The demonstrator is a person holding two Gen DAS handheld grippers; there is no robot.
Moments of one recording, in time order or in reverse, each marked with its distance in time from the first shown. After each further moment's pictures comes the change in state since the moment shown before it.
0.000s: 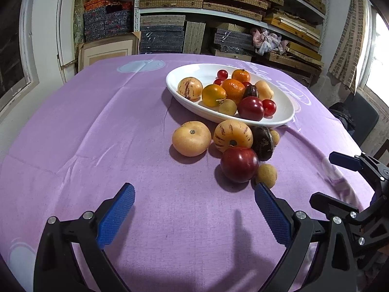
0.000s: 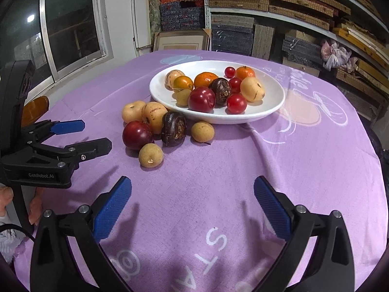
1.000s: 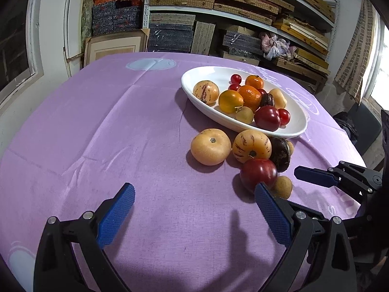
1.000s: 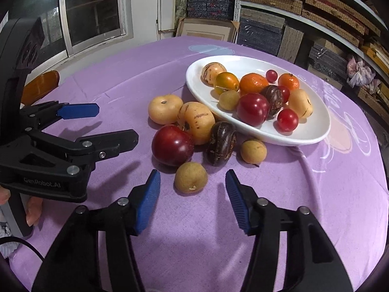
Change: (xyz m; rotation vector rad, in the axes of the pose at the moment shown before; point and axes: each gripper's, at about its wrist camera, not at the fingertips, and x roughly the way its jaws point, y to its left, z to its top) left arm 0.005 0.022 0.009 -0.068 -0.007 -0.003; right arm 0.047 0.046 0.028 -0.146 0.068 0.053
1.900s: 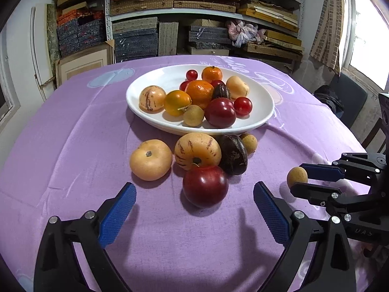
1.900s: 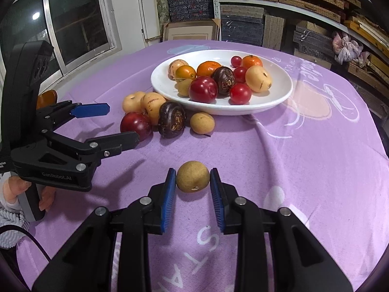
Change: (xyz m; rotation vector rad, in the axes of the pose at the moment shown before) left arm 0.023 -0.057 0.008 0.196 0.027 -0.083; right arm -0.038 -0.058 -0.037 0.122 -0.019 0.025
